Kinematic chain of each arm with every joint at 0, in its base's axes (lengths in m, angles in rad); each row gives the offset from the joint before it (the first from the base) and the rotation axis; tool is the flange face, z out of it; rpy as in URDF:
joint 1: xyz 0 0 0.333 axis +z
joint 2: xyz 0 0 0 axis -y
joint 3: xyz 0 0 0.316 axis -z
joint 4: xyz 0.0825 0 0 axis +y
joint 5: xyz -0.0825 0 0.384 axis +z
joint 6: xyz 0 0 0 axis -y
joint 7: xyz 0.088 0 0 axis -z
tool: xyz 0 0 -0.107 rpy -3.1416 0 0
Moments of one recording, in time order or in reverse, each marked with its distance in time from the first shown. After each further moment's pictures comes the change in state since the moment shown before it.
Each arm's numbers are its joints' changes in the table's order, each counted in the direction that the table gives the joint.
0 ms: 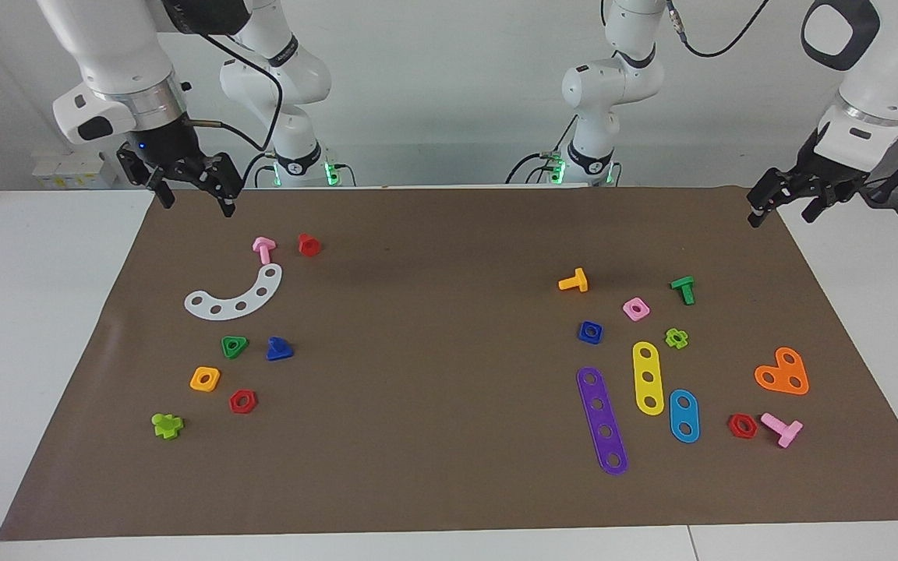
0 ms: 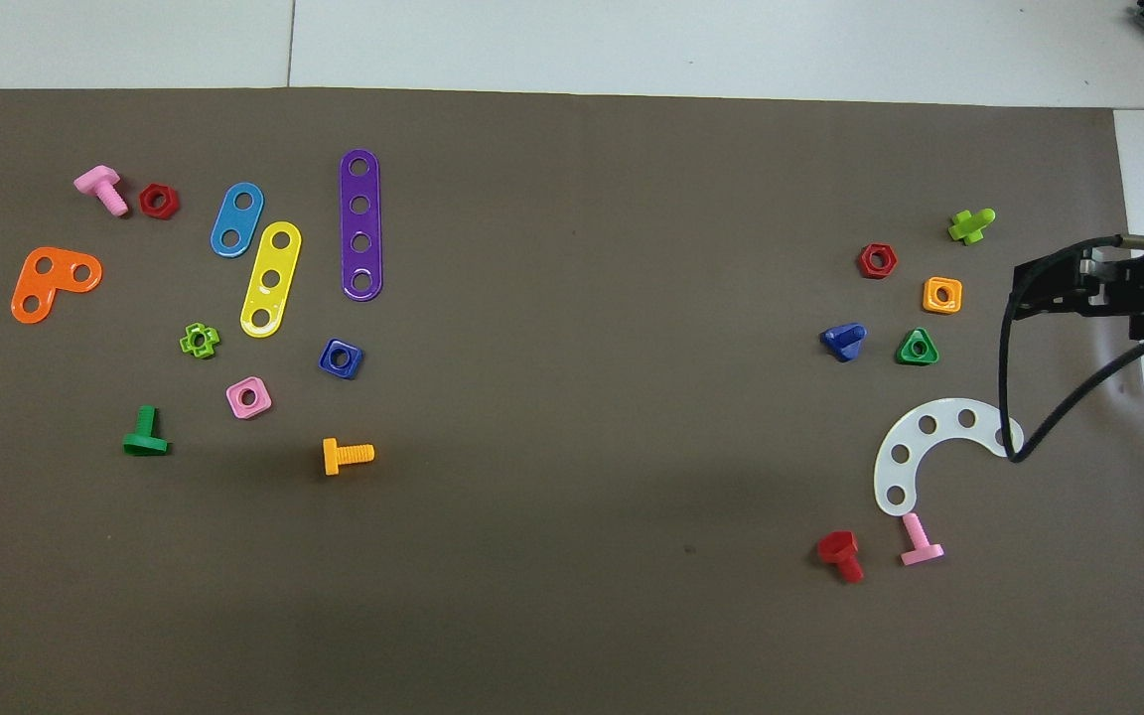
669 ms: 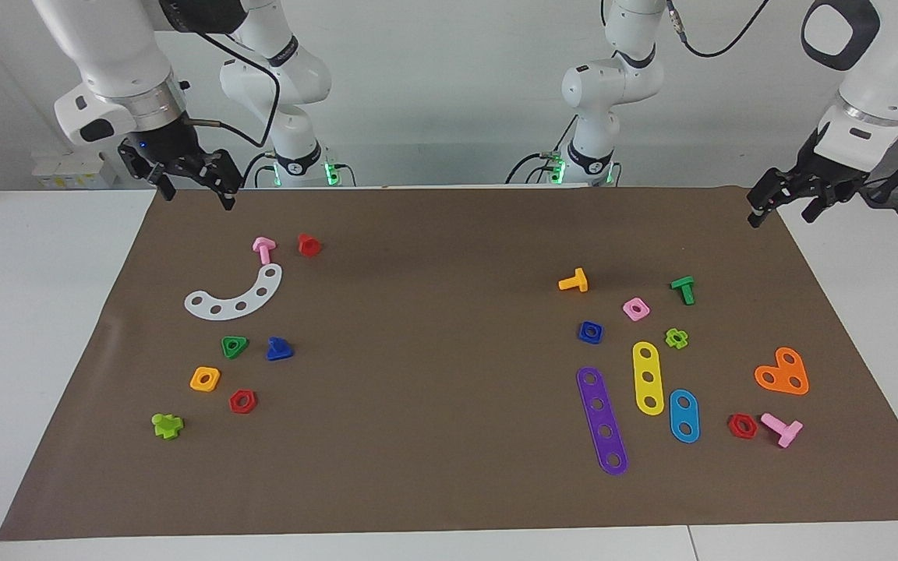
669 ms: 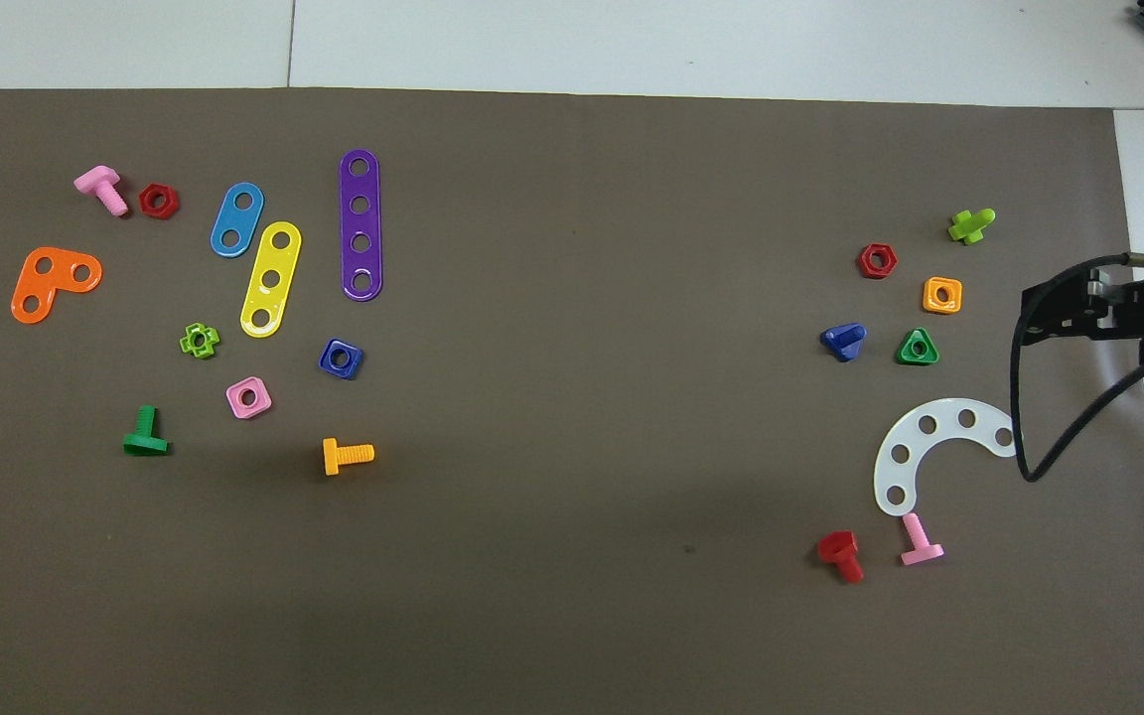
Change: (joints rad) left arm 0.000 0.000 0.000 0.000 0.000 0.000 0.000; right arm -0.007 0.009 0.005 0.007 0.000 -0.066 0.000
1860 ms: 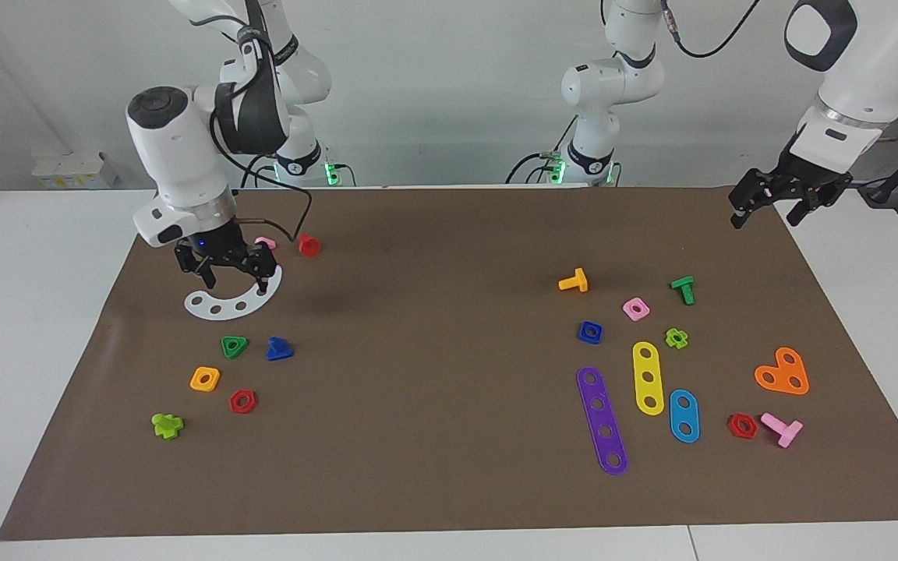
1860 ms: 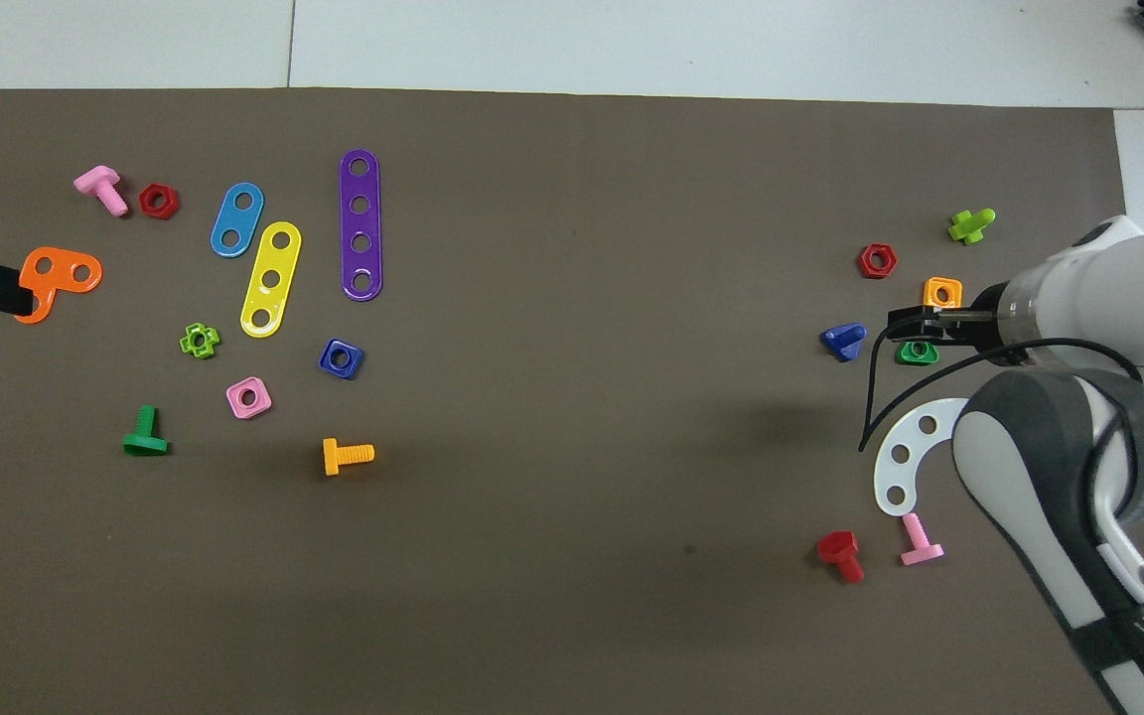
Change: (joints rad) left arm -0.040 0.000 0.023 0.000 0.000 0.000 0.004; right arm 0.004 -0.017 -0.003 0.520 0.000 0.681 -0.080
